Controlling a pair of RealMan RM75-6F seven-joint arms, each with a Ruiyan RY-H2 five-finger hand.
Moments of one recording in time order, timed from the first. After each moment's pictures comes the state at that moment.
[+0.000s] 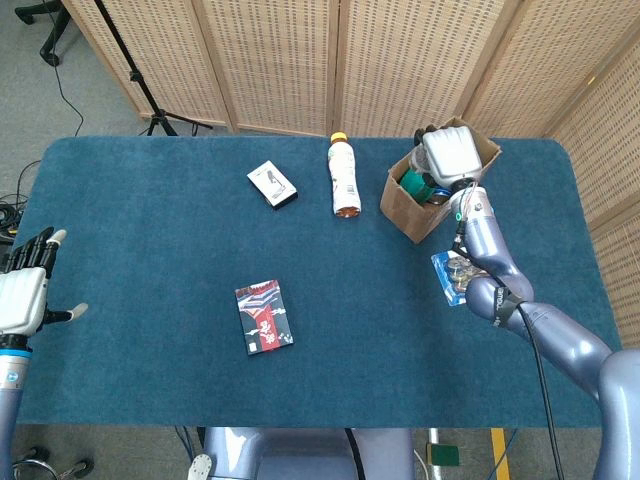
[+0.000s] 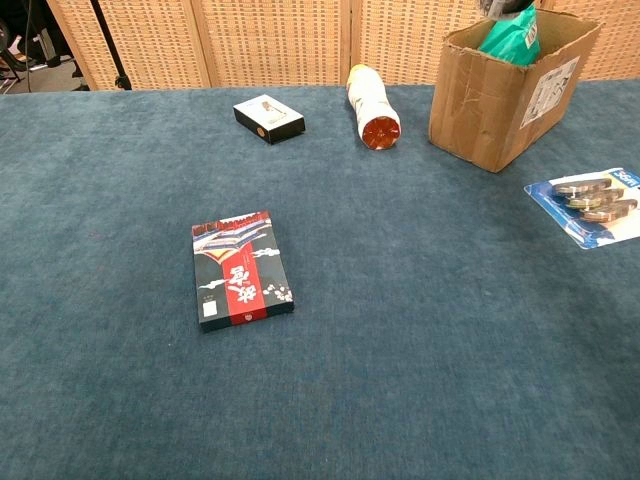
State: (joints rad) left arm -0.29 -1.11 -0.15 -1.69 1.16 1.29 0.13; right arm 1.05 -1.46 0.39 -0.94 -0.90 0.67 -0.39
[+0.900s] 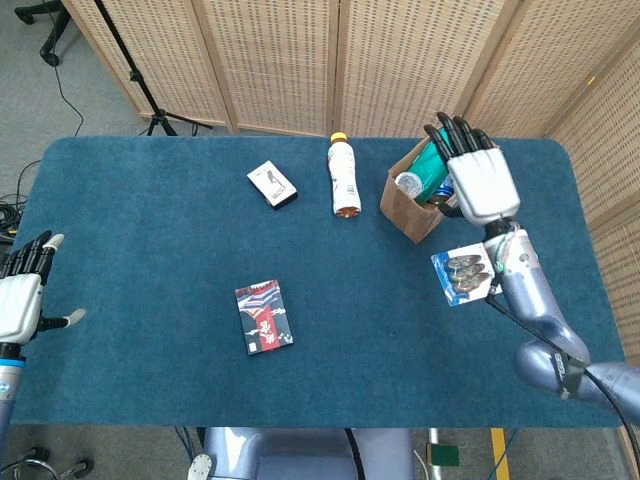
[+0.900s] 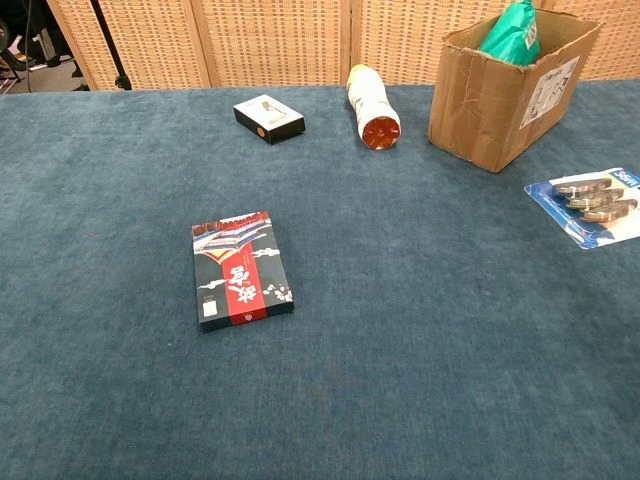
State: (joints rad) left arm -0.25 -1.10 -0.13 -1.70 1.25 1.34 0.07; right arm 0.78 -1.11 0.32 -1.60 -1.08 1.10 -0.36
